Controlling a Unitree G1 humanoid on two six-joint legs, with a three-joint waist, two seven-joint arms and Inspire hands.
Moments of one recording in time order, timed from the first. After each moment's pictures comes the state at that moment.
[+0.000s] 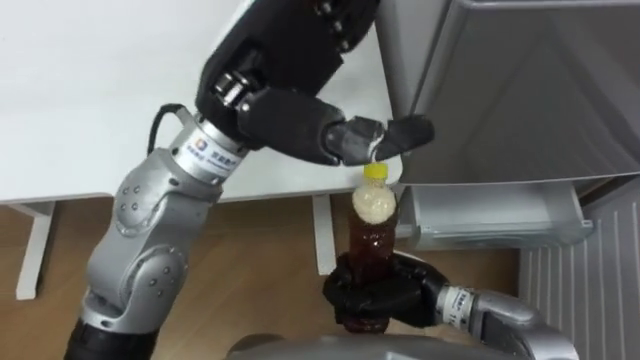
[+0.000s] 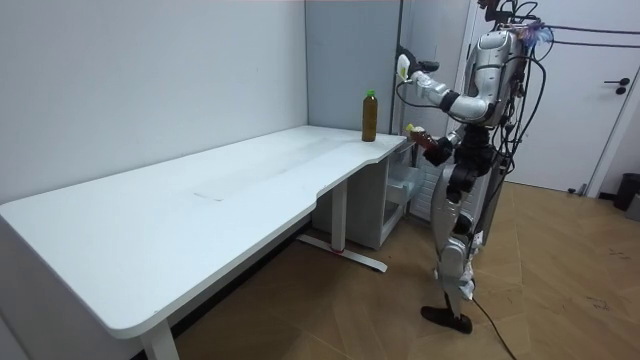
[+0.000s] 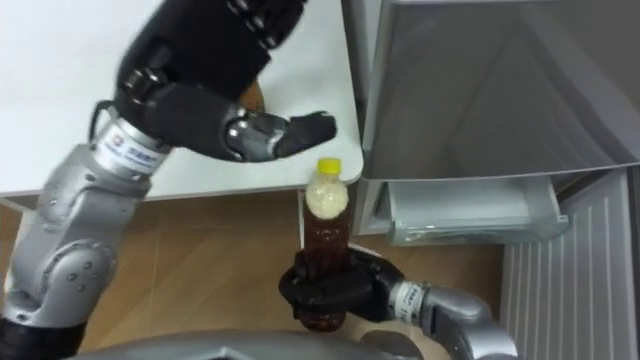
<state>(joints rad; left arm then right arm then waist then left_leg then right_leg) 0.07 0.29 -0.11 -0.57 -0.72 0.02 -0.47 0.22 -0.30 0.29 0.56 0.37 0.11 0.84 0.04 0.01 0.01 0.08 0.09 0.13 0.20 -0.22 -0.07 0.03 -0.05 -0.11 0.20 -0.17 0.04</state>
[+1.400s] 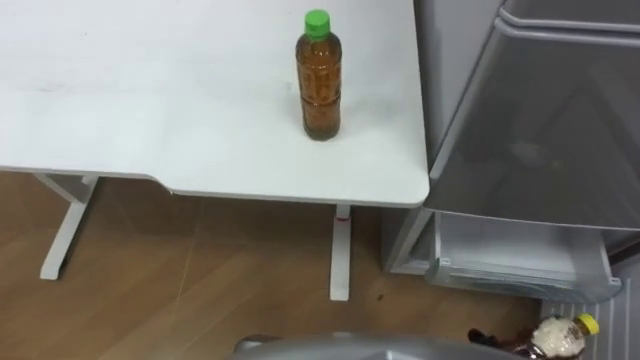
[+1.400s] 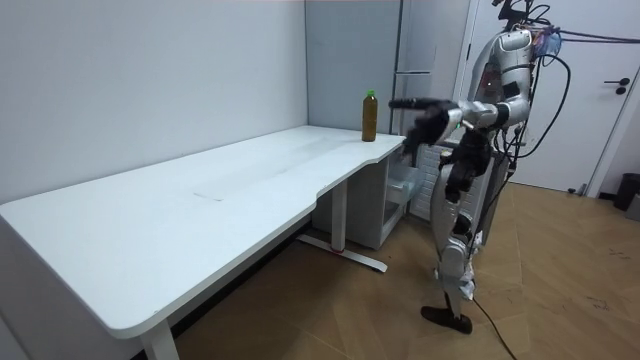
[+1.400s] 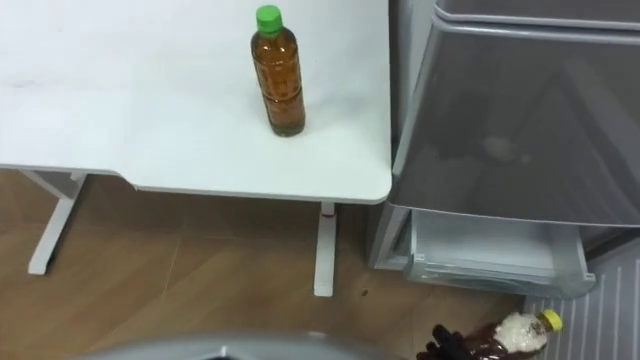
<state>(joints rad) 0.33 0.26 0.74 0.02 -0.79 -0.11 0.45 0.35 -0.20 -0.31 1.07 0.86 0.13 0.31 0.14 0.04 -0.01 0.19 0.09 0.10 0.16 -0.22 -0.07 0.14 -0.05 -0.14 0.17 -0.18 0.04</state>
